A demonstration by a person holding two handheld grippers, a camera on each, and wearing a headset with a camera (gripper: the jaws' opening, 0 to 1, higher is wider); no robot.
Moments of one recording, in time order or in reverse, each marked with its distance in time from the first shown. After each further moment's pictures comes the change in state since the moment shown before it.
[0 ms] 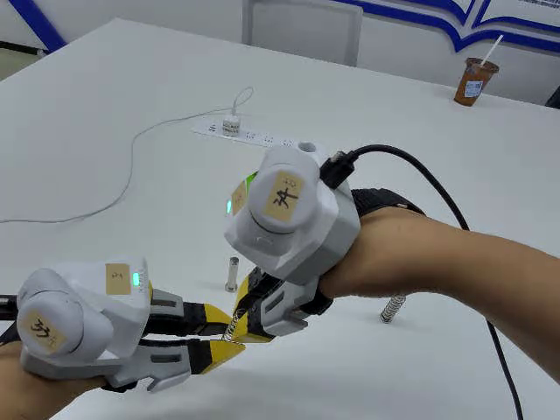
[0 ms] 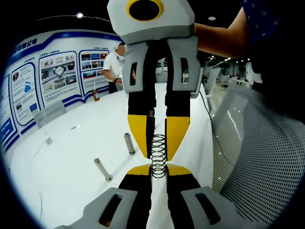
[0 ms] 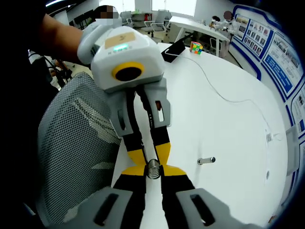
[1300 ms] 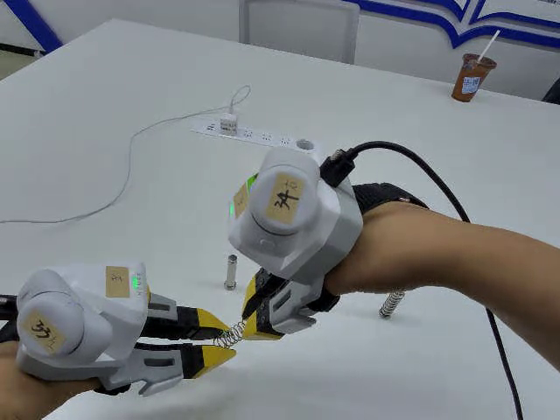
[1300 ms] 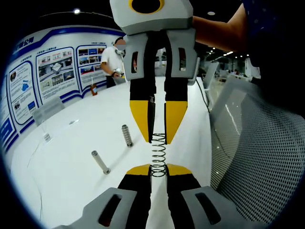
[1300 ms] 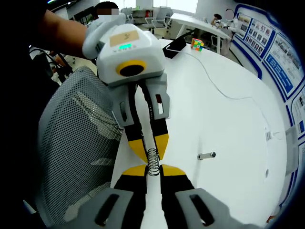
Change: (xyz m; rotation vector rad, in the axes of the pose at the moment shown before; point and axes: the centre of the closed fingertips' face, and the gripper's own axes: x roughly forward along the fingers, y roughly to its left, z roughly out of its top) left arm -0.002 -0.002 -0.013 0.005 0.060 -0.017; right arm -0.003 0.001 -0.008 -0.008 0.032 0.000
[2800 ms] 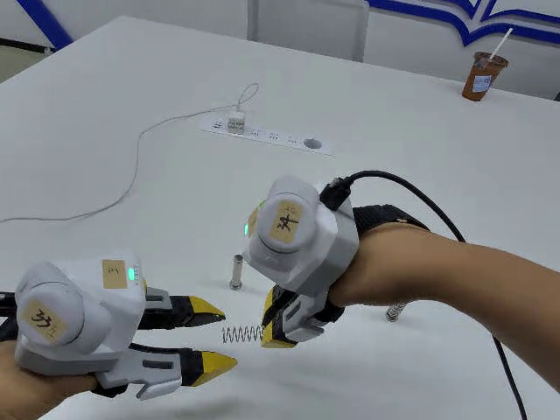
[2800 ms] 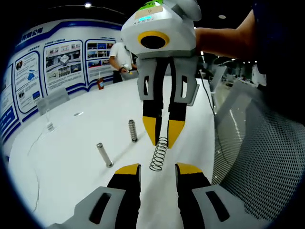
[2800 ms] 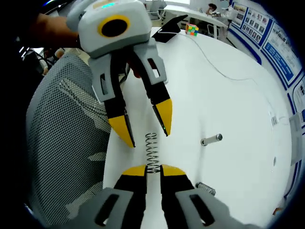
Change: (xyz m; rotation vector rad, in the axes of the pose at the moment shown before) left arm -0.003 0.007 -0.003 -0.077 0.009 0.035; right arm 0.023 -0.009 -0.036 0.064 0.071 0.018
